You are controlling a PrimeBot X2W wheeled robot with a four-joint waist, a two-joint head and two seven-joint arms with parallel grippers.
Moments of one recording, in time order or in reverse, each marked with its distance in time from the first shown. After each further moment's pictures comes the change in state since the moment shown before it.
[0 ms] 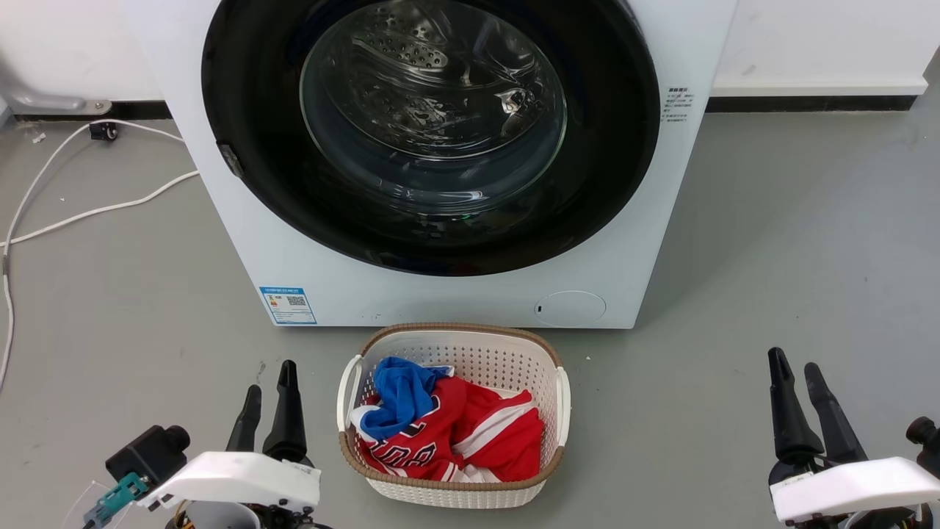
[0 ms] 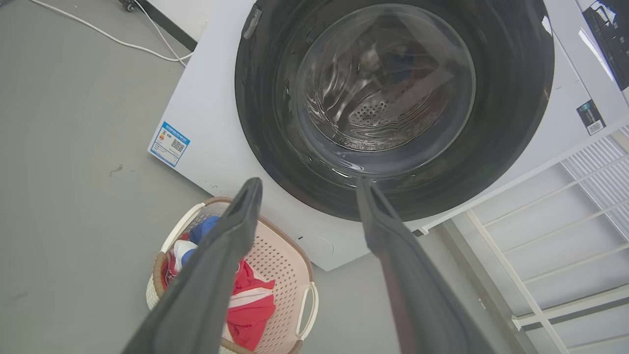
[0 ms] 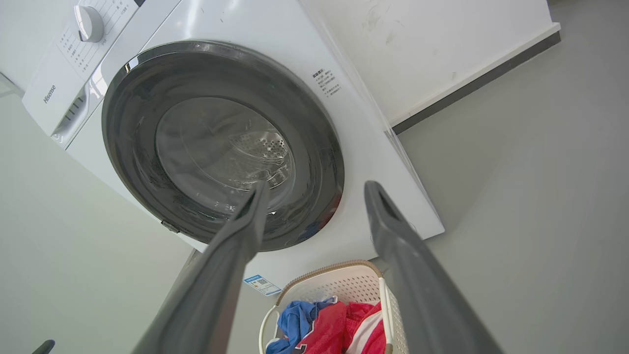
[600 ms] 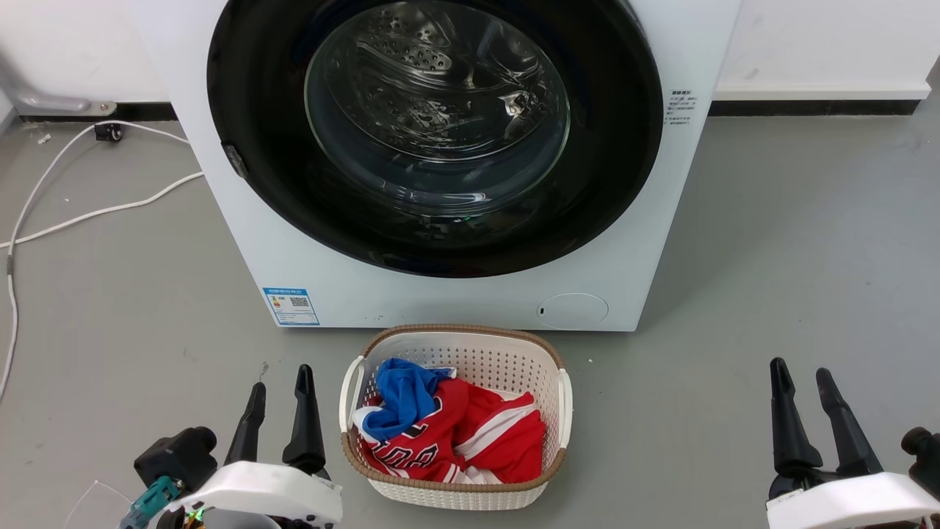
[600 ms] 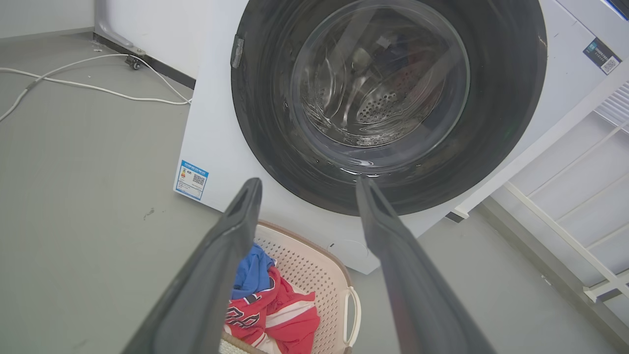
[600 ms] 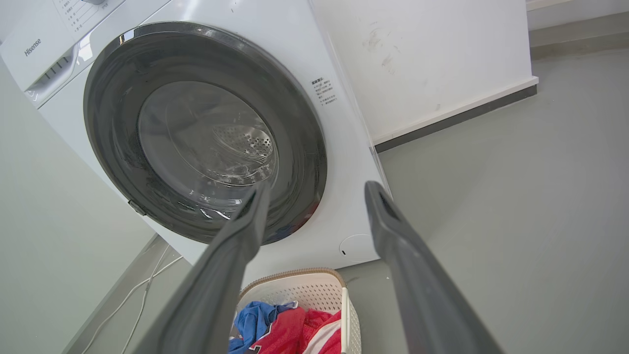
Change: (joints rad) left arm 0.028 0.009 -0.056 -0.032 0.220 0.027 -0.053; right arm 0.031 0.001 -0.006 -0.019 -0.189 0.000 -0.052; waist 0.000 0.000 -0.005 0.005
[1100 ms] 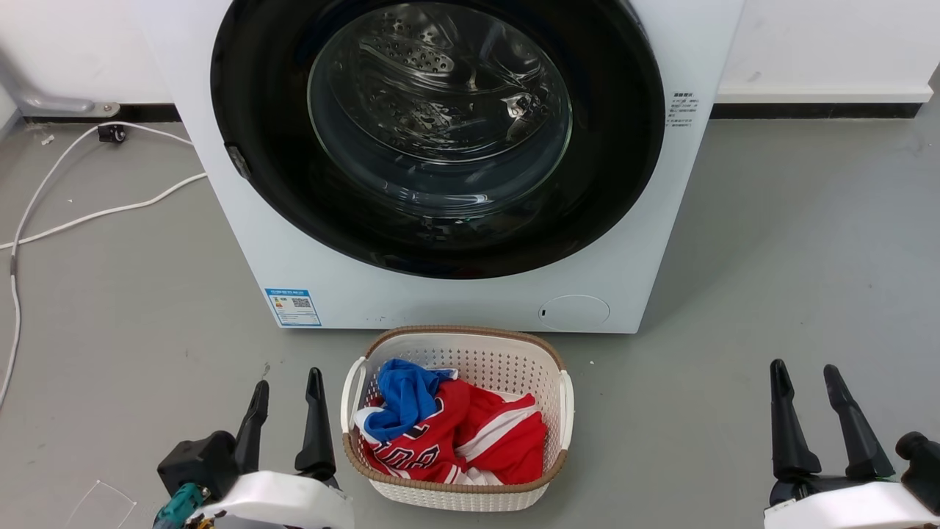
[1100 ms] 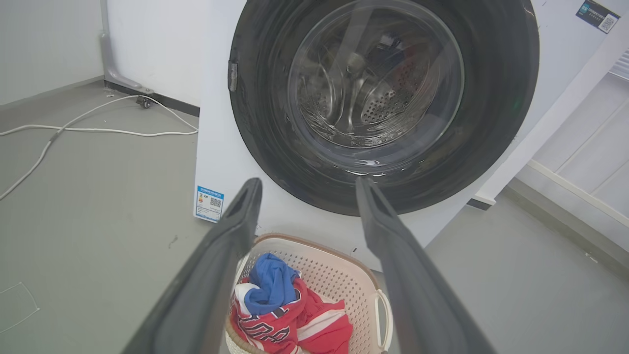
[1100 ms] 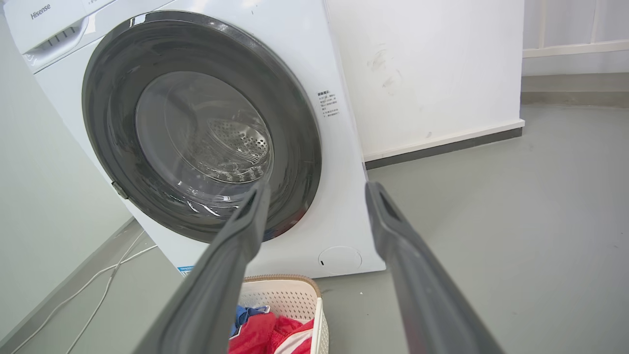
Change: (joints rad) left arm 0.016 0.001 -0.026 -0.010 0.158 0.013 -0.040; right arm 0.027 0.001 0.002 -0.042 -0.154 0.000 -0.036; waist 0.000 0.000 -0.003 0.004
